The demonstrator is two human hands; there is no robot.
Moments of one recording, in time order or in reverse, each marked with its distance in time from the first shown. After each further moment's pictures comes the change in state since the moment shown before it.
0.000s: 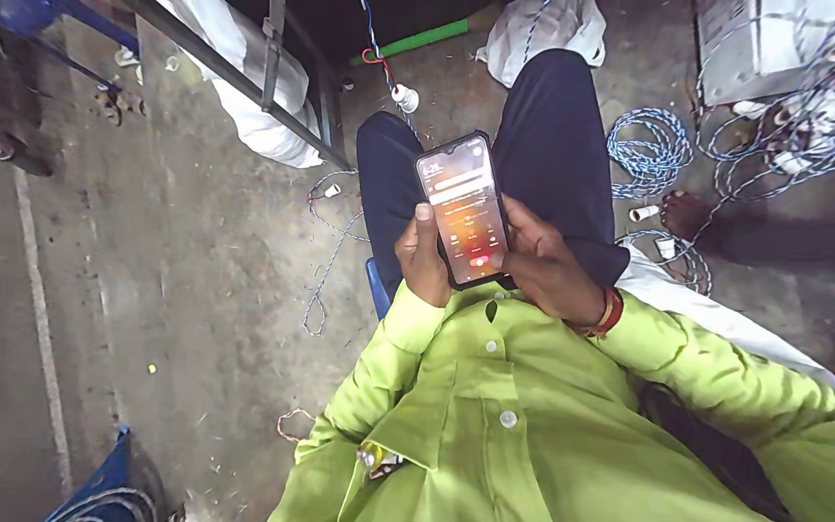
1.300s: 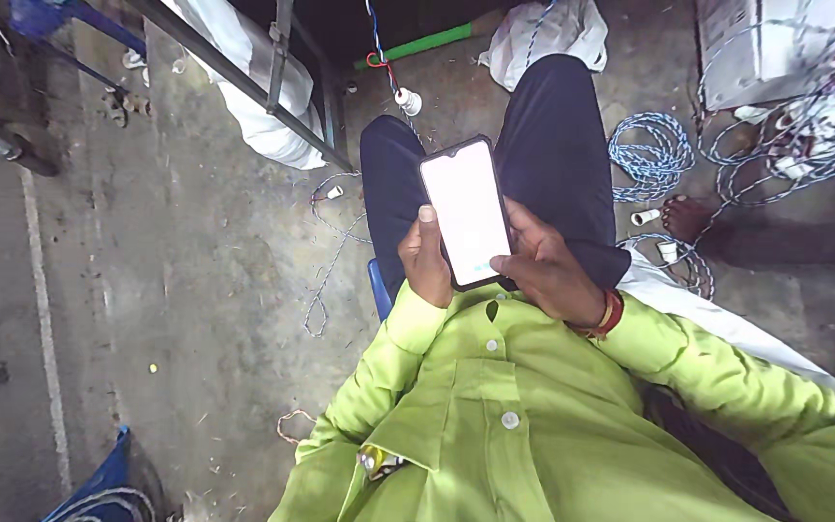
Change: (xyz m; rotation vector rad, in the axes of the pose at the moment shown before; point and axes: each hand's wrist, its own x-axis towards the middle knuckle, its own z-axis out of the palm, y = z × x) left_hand -0.002 0.000 0.002 0.065 0.041 0.012; right_hand 0.000 0.001 0.000 -0.018 0.018 0.006
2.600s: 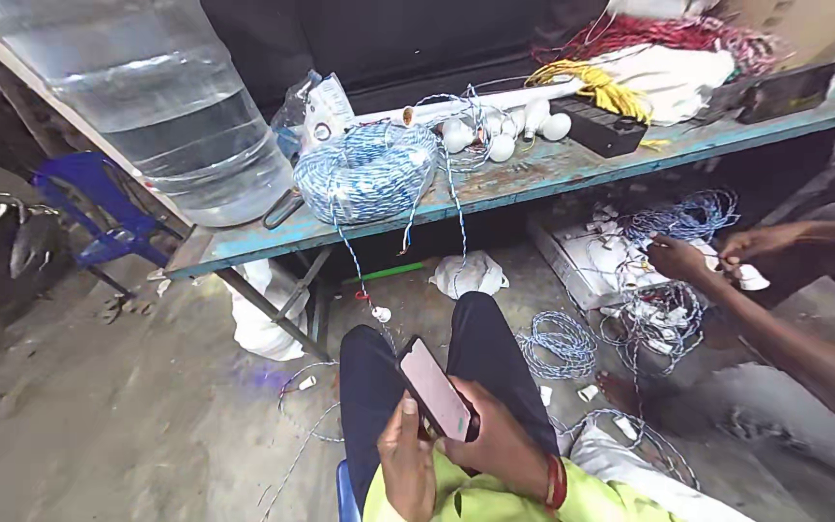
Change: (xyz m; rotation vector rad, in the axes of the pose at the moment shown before) left_hand -0.012 0.031 0.028 -0.221 -0.022 -0.102; right_hand 0.011 -0.028 -0.008 -0.755 0.226 -0.001
